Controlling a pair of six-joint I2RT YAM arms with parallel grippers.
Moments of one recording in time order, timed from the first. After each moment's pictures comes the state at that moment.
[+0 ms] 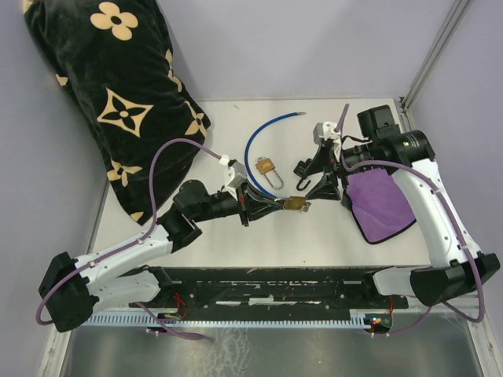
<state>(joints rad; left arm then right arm) -0.85 1.07 0.66 0.50 0.55 -0.33 0.30 1.36 1.56 -1.30 -1.03 -0.90</state>
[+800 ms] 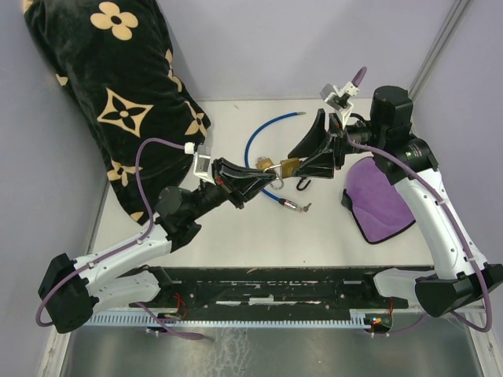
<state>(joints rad) -0.84 1.03 0.67 0.91 0.32 -0.57 0.33 1.26 1.52 -0.49 -1.32 0.09</state>
